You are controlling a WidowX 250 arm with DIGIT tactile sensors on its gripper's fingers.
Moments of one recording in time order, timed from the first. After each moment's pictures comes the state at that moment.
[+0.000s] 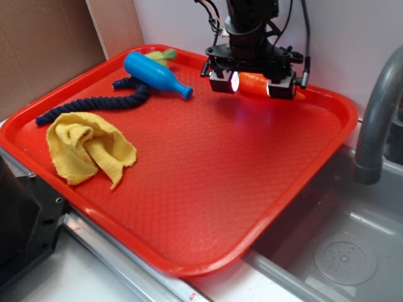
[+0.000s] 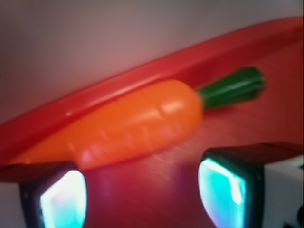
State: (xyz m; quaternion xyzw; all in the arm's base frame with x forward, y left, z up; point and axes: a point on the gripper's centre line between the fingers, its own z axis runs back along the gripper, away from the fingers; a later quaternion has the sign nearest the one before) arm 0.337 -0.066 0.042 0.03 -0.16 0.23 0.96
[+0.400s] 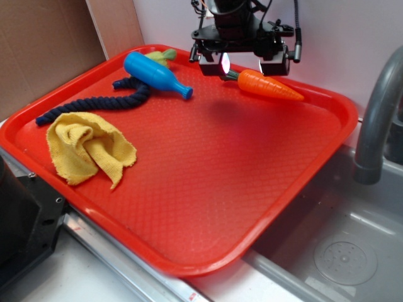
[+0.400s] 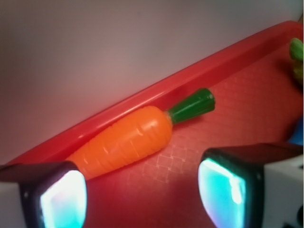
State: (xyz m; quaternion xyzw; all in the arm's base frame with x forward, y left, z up) arm 0.336 -0.067 0.064 0.01 -0.20 0.25 0.95
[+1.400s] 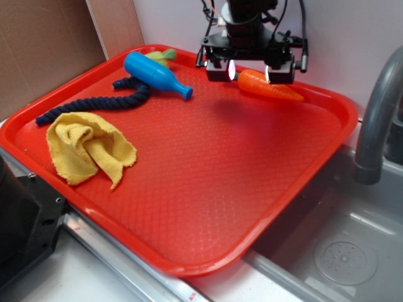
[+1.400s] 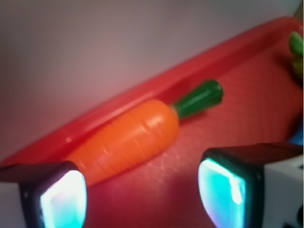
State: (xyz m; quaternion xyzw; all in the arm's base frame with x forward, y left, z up) arm 0.343 -0.073 0.053 0.05 -0.19 0.27 0.94
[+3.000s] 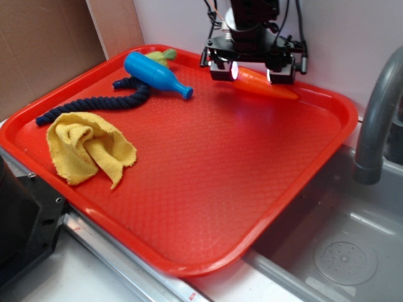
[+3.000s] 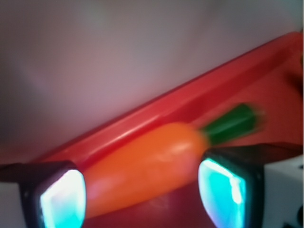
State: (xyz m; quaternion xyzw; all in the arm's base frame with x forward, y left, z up) arm 0.362 -0.054 0.037 0.07 -0.21 0.25 0.94
